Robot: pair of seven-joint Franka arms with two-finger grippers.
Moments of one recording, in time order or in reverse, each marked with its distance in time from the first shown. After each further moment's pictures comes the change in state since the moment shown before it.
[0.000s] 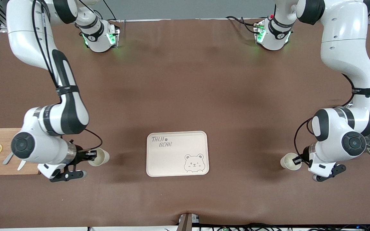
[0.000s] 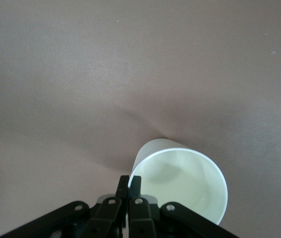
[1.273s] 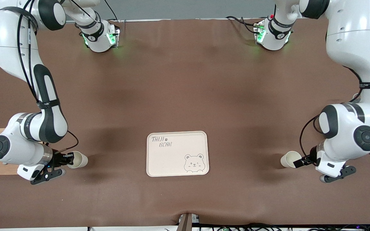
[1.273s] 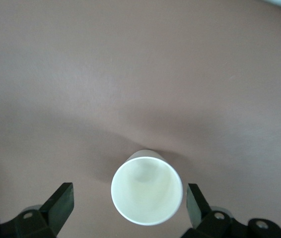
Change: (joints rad) left arm 0.011 -0.087 -0.008 0.008 0.000 0.015 0.072; right arm -0.134 0.041 -0.001 -0.136 0.000 0.233 -0.319
